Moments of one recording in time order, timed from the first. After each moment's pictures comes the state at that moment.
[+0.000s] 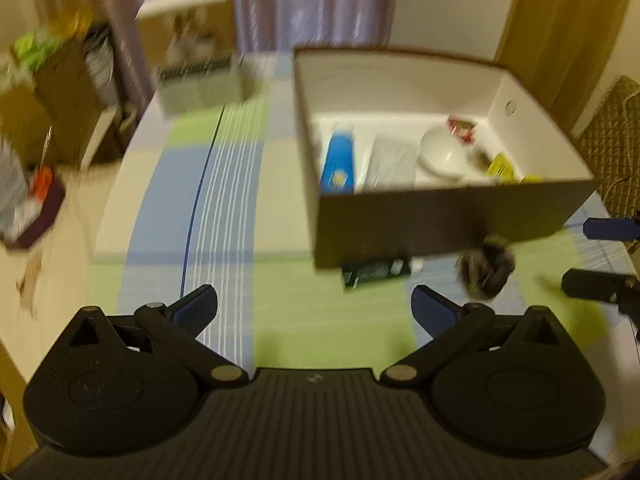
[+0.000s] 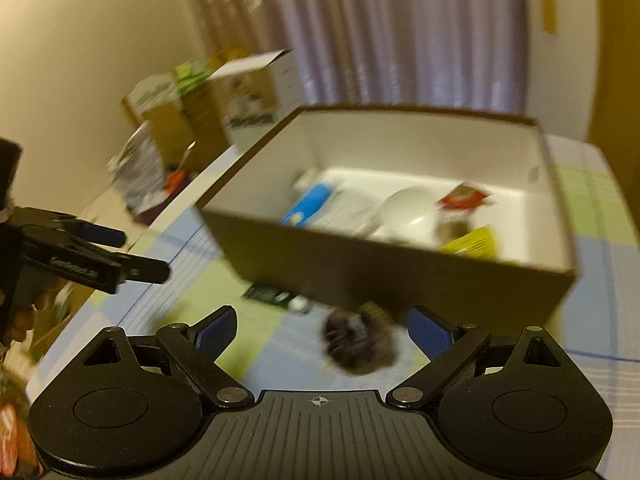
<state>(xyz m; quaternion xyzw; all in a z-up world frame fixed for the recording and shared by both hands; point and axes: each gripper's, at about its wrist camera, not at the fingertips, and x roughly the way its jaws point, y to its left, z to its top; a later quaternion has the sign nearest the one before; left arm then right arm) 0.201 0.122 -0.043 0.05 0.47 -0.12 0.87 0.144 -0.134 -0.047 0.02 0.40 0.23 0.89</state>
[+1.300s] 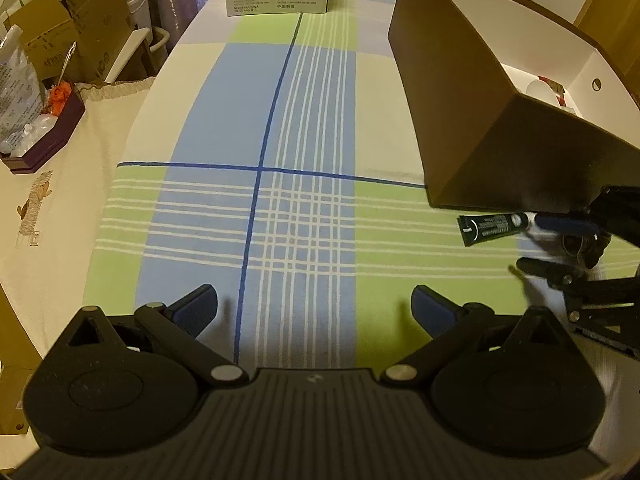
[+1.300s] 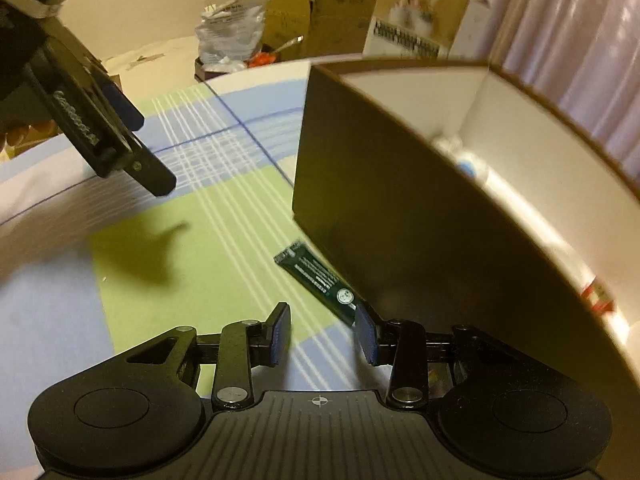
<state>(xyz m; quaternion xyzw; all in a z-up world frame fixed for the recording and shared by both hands) 0.235 0.192 -0.110 0.01 0.54 -0.08 0.84 0.188 -0.030 -0.151 -0.25 0.37 0.35 0.82</state>
